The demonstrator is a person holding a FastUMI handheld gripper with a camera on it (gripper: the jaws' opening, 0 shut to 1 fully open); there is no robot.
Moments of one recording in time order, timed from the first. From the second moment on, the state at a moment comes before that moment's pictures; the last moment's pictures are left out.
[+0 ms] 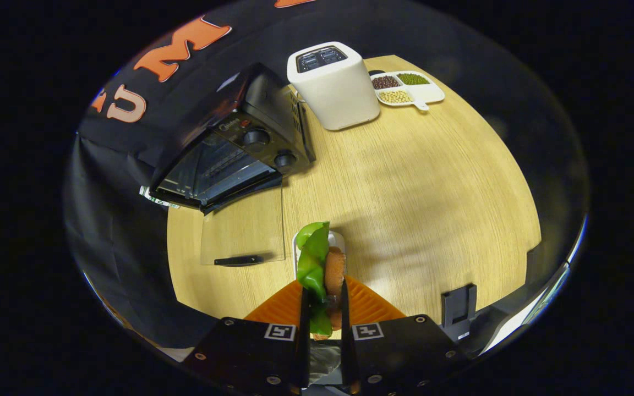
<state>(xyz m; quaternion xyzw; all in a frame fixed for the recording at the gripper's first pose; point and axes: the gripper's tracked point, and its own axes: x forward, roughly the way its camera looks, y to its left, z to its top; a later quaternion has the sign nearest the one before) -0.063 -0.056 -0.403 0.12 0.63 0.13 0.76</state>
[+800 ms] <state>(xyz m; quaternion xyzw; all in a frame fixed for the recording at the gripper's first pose) -0.025 0.005 -0.307 0.32 0.46 0.14 0.82</state>
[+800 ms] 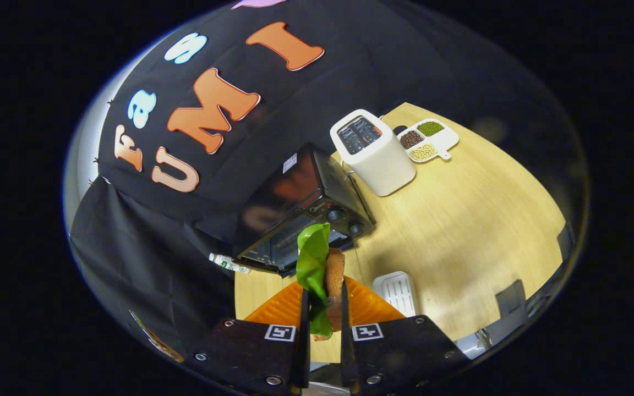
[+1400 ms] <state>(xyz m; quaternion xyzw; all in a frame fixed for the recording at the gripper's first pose) 0.011 0.102 -0.385 0.49 0.44 0.10 0.75</state>
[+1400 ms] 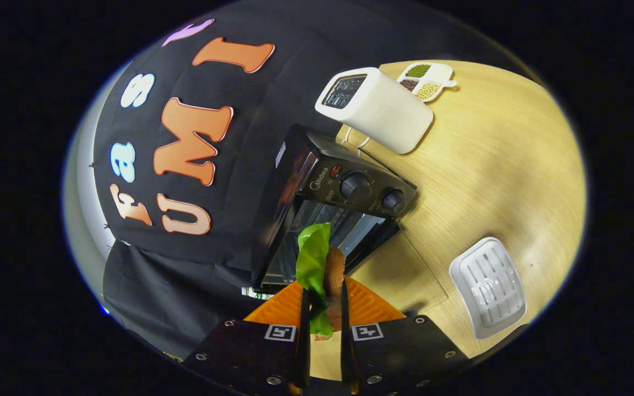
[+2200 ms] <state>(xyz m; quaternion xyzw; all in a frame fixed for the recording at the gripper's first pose) 0.098 0.180 -0.449 0.59 0.32 -0.06 0.74</state>
